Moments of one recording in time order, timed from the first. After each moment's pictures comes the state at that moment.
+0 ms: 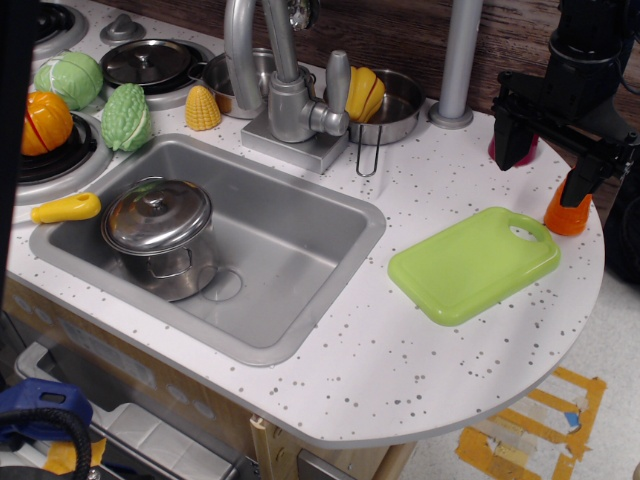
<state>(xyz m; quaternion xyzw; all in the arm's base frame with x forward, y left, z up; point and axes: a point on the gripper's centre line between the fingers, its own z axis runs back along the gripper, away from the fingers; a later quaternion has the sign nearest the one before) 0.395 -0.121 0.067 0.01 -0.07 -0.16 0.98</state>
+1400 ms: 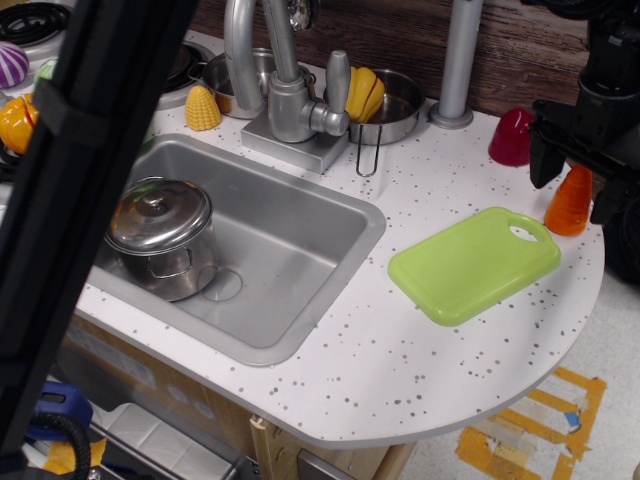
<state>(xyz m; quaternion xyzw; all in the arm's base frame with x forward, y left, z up) 0.430 -0.146 0.029 -0.01 -0.10 -0.20 0.98</state>
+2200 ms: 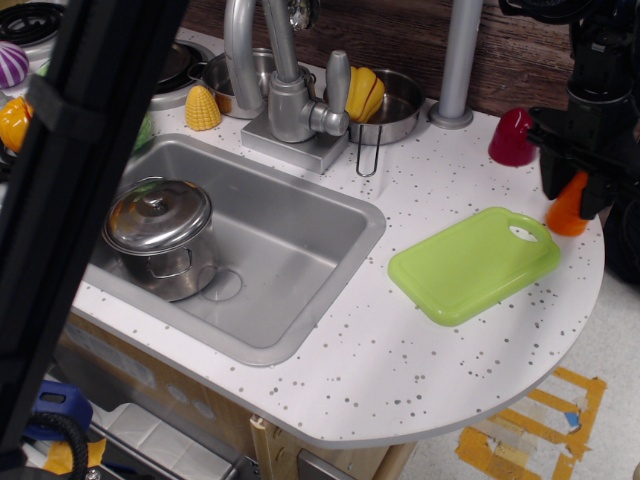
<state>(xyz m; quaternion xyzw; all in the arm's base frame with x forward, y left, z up) 0.428 -0.140 0.027 -0.02 -0.09 -0.20 0.98</state>
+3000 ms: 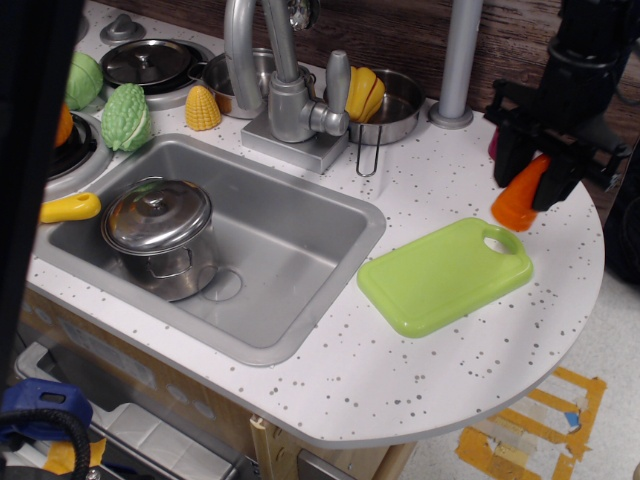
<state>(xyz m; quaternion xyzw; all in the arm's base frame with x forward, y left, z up) 0.379 -0.113 0.061 0.03 0.00 -0.18 0.98</state>
